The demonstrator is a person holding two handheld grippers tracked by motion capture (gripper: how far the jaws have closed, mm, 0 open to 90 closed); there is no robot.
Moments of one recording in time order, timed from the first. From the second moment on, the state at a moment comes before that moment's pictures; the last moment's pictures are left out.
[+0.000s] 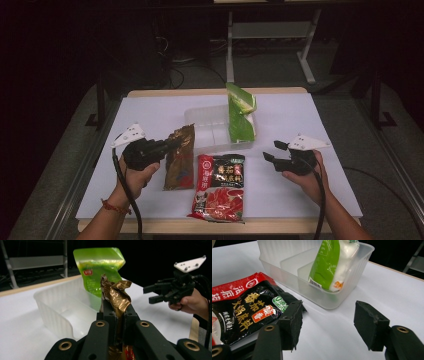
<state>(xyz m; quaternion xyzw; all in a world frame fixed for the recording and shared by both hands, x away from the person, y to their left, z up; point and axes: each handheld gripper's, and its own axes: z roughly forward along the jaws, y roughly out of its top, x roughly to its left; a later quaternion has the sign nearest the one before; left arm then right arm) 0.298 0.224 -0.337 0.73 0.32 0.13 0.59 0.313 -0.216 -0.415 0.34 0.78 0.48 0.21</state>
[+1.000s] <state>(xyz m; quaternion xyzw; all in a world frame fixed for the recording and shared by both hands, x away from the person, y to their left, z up) 0.350 0.178 -0.306 0.69 0.36 0.16 0.60 0.312 -0.215 -0.414 0.34 0.78 0.48 0.21</state>
